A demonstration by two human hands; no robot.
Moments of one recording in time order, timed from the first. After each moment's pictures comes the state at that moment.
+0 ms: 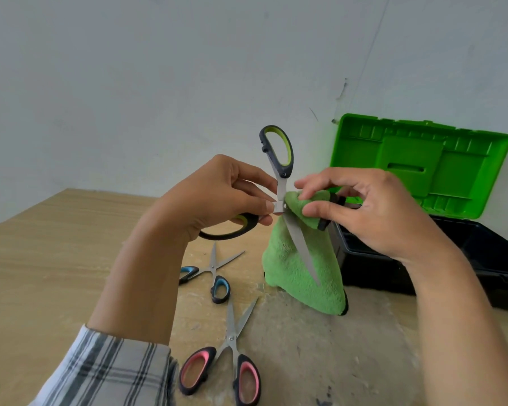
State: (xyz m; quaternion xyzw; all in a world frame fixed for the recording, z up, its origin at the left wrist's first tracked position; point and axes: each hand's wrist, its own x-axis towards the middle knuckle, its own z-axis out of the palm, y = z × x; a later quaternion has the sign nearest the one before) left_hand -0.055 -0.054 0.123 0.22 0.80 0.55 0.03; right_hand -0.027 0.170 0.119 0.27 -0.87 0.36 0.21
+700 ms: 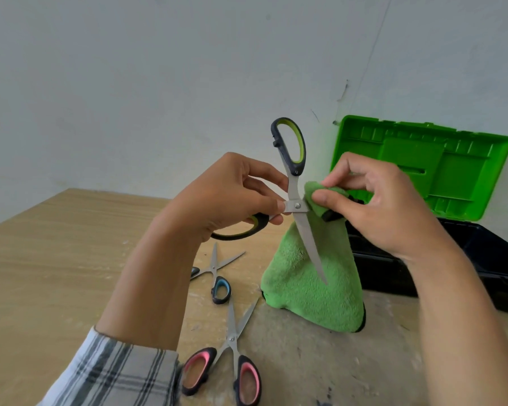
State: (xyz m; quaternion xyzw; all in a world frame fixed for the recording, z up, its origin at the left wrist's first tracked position) left_hand -0.050 -0.044 0.125 0.23 0.80 0.55 0.01; right_hand -0.026 0.170 0.120 0.19 -0.87 0.36 0.26
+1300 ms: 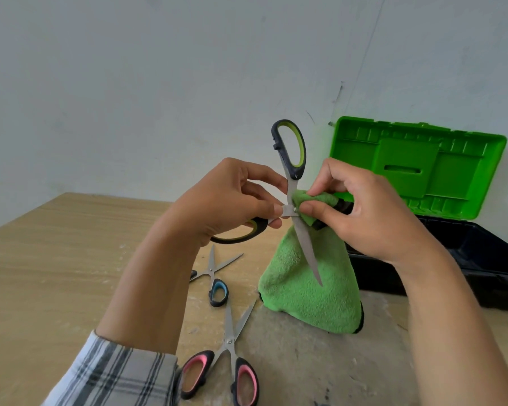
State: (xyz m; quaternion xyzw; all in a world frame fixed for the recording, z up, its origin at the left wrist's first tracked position) left_hand -0.051 -0.041 0.123 0.24 0.80 0.56 0.02; right_hand -0.026 0.166 0.115 0.20 -0.89 0.31 0.26
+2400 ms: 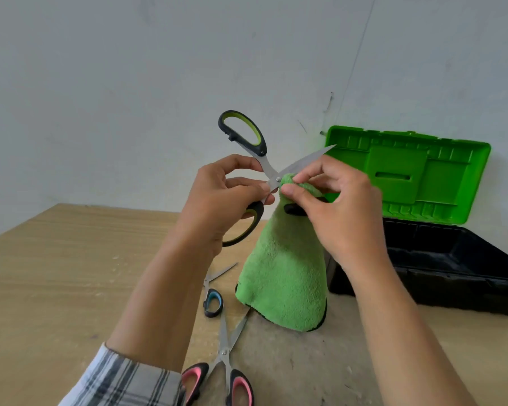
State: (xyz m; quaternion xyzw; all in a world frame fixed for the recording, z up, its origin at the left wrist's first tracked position) left_hand -0.053 -0.023 0.121 0.14 0.65 0.74 -0.07; right_hand -0.034 0.133 0.111 0.07 -0.82 0.39 0.42
